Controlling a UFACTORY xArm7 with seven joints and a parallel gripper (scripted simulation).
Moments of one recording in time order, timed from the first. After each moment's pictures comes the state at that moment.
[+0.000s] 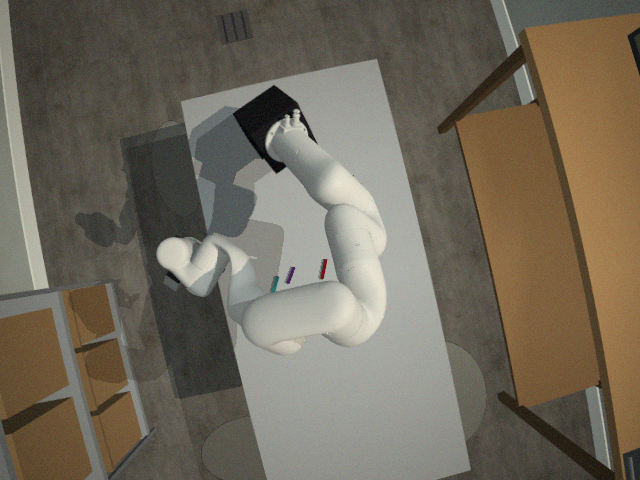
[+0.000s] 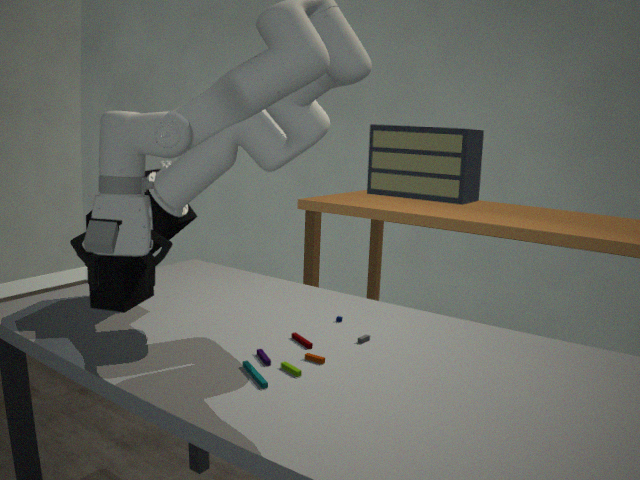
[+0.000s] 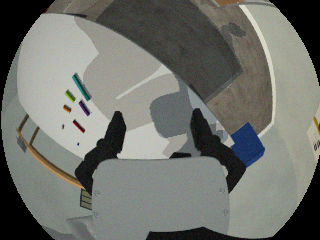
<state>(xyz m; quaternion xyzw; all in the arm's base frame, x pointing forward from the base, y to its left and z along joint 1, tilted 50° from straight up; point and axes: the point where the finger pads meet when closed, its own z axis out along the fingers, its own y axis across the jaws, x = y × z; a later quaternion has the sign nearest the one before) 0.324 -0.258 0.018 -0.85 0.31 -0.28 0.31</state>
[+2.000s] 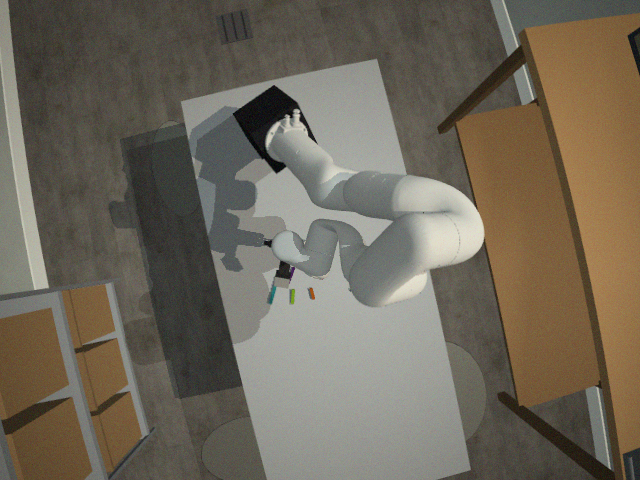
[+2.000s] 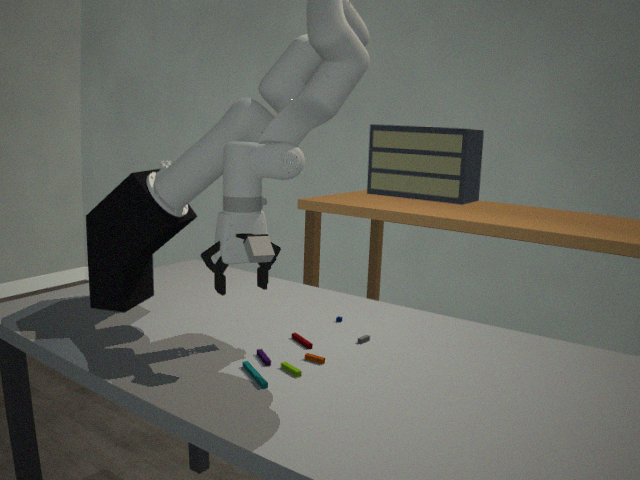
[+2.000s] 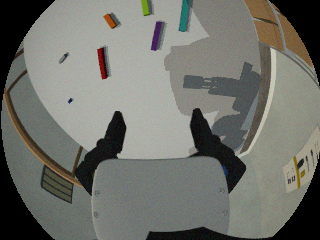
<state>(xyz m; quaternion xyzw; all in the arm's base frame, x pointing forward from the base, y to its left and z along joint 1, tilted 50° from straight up) 0.319 0.000 0.093 -0.90 0.12 -0.34 0.26</state>
